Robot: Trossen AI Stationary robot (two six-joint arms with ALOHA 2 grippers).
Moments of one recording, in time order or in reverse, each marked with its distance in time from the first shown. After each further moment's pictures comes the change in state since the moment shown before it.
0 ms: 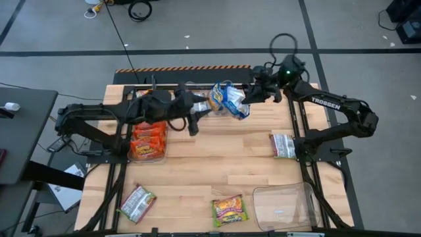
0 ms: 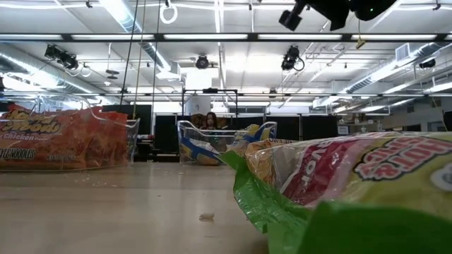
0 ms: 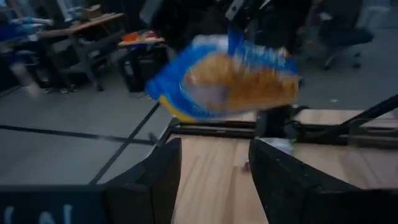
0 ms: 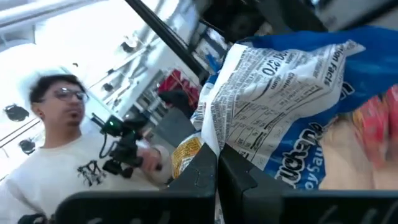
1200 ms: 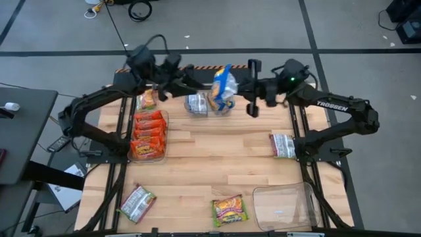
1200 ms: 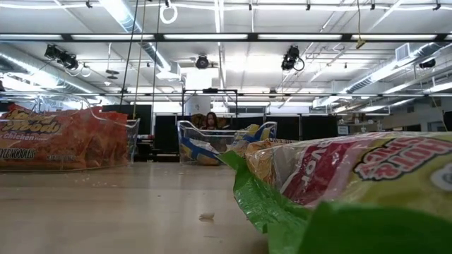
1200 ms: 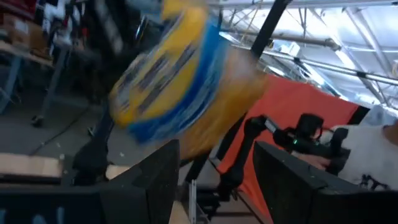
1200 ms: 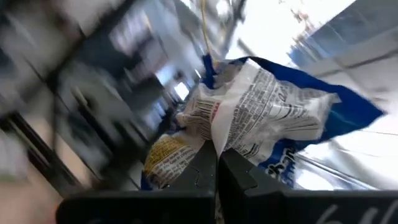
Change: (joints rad) left arm 0.487 0.060 -0.001 0.516 1.278 -0.725; right arm 0.248 -0.017 0.164 -0.101 0.585 -1.639
